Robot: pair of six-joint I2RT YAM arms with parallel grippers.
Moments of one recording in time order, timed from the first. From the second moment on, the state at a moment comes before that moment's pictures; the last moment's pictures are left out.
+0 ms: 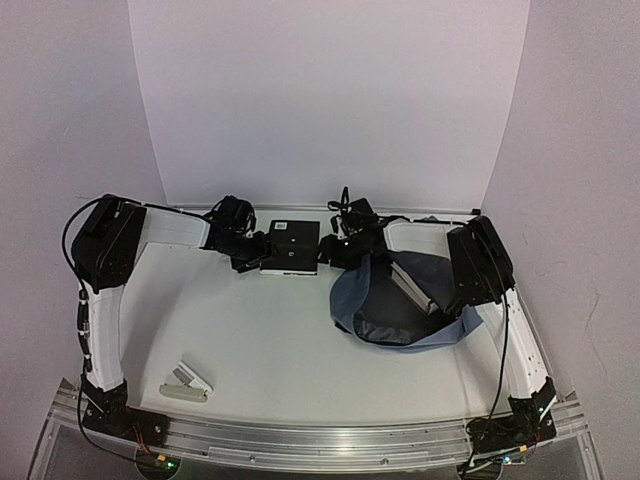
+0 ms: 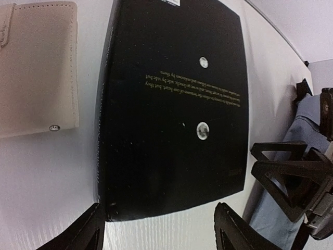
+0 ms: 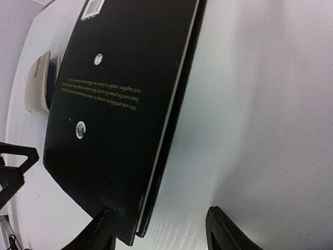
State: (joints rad) left arm -0.48 2.08 1.40 -0.16 0.22 -0.69; right arm 0.61 2.49 1.98 -0.33 -0.26 0.54
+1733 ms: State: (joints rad) left arm -0.61 1.74 0.84 -0.03 0.24 -0.87; right arm 0.74 2.15 1.42 -0.07 -0.59 0.80
